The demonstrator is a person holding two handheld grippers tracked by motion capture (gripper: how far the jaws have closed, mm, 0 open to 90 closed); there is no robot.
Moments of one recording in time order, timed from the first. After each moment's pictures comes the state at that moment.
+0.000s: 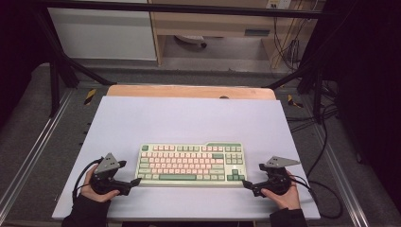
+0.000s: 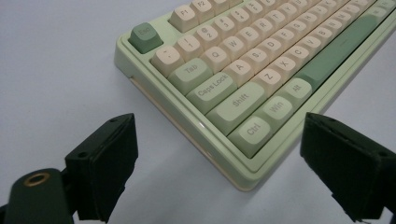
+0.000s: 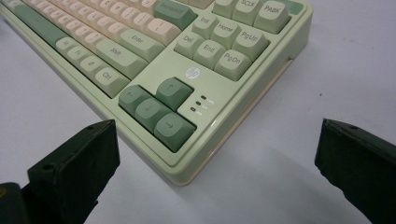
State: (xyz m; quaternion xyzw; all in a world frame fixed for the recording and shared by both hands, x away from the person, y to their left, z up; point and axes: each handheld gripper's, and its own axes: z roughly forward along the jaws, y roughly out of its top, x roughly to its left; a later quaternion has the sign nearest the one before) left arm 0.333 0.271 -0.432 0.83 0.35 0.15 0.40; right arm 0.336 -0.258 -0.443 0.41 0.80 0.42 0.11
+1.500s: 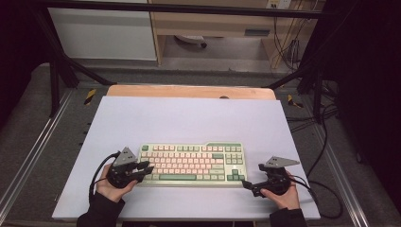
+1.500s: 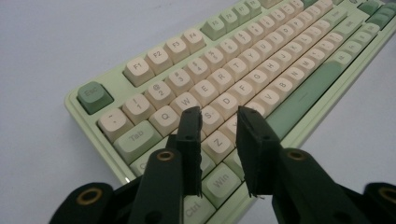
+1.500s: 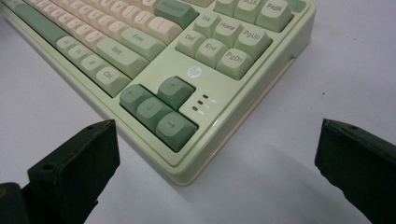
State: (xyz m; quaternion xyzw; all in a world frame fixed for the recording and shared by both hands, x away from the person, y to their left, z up) left arm 0.340 0.220 -0.409 0.83 0.36 0.14 0.40; right arm 0.336 -0.257 -0.444 0.41 0.80 0.42 0.10
